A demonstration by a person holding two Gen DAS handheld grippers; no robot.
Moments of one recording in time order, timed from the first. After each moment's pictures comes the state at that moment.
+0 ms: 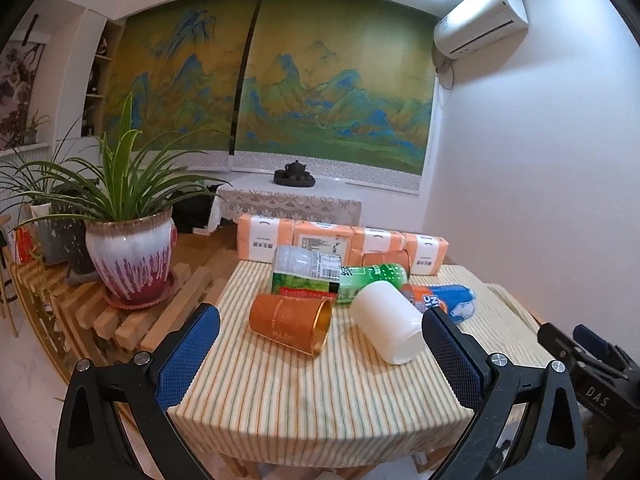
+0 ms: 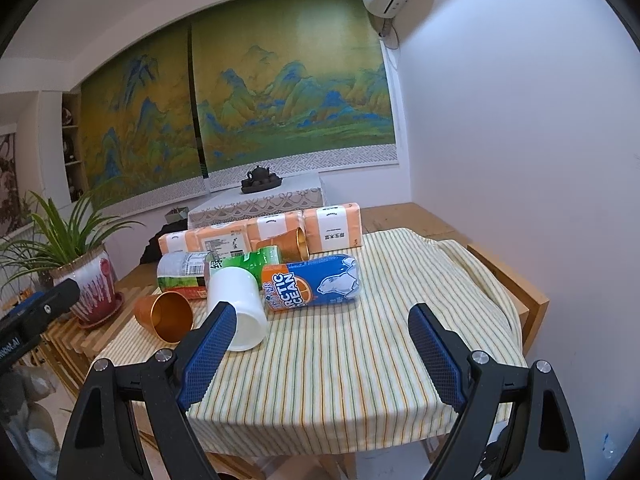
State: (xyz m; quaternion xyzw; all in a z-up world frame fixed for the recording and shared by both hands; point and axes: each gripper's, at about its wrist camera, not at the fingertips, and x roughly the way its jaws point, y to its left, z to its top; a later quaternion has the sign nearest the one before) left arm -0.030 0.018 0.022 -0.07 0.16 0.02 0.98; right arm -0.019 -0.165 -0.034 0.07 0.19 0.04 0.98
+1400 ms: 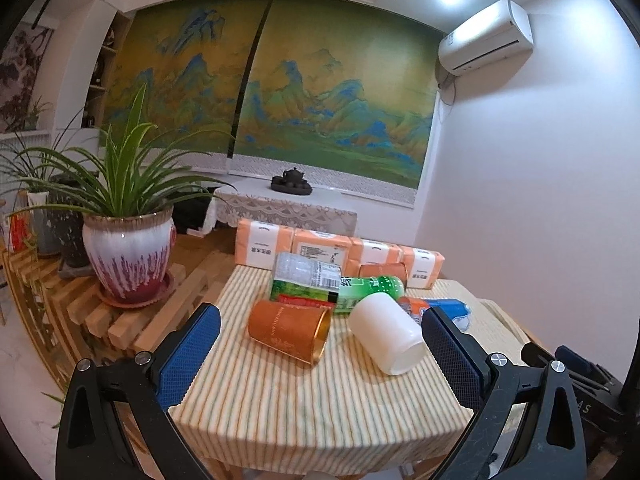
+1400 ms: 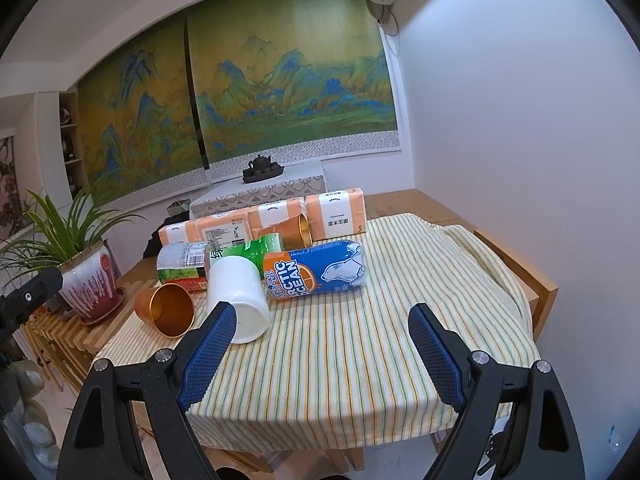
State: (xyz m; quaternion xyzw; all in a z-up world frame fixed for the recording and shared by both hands) left arm -0.031 0.027 0.022 -0.09 0.14 0.02 0.99; right arm -0.009 -0.164 -0.042 0.08 0.21 0.05 0.97
